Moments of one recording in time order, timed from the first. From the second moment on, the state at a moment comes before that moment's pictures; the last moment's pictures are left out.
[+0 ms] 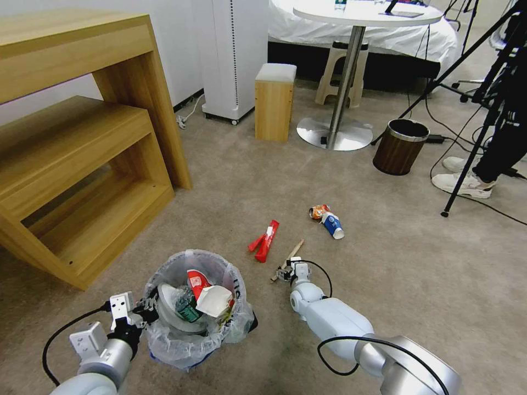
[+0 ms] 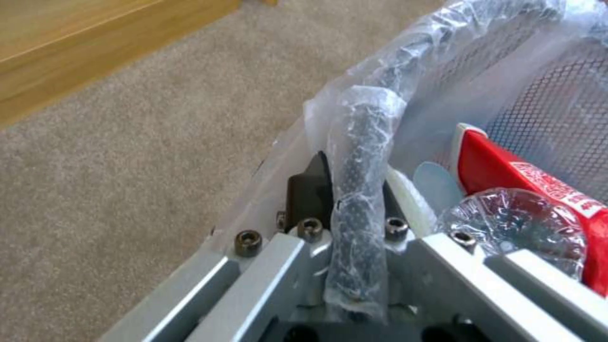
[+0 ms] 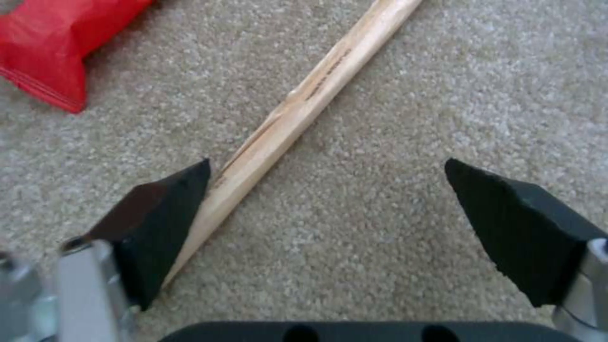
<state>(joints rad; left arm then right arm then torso) 1.75 -1.14 -0.65 -2.21 -0.74 0.31 -0.25 -0.52 1.47 -0.36 0.55 0.76 -0.01 0.29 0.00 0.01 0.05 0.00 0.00</state>
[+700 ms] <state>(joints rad) 1.75 -1.14 -0.64 -2.22 -0.74 0.30 -0.25 -0.54 1.46 -0.36 0.56 0.71 0.01 0.28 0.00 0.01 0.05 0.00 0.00</state>
